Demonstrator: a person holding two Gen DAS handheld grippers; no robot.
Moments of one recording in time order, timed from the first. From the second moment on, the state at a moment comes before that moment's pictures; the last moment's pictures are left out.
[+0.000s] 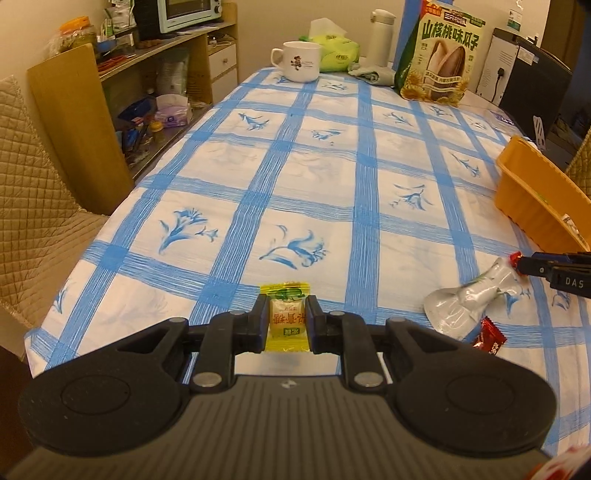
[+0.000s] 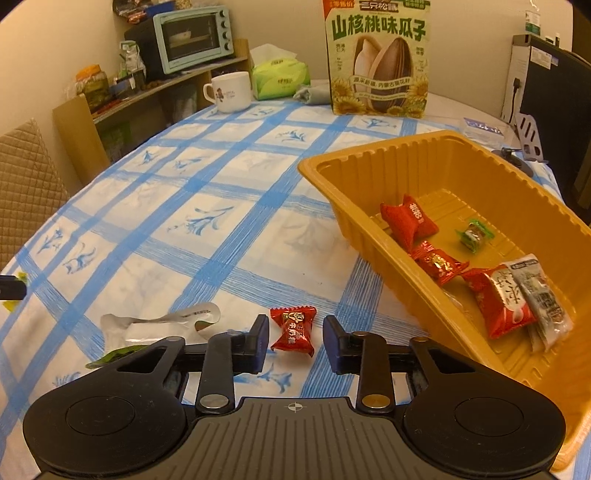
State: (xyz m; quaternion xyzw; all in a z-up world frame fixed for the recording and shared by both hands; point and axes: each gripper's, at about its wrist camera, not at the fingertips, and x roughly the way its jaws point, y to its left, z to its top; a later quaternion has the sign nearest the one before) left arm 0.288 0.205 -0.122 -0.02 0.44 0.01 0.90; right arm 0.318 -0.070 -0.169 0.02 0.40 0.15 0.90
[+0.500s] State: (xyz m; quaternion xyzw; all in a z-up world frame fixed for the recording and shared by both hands) left arm 0.283 0.199 -0.121 -0.02 0.44 0.01 0.90; right arm 0.315 -0.070 -0.168 0.01 0.40 0.16 0.90
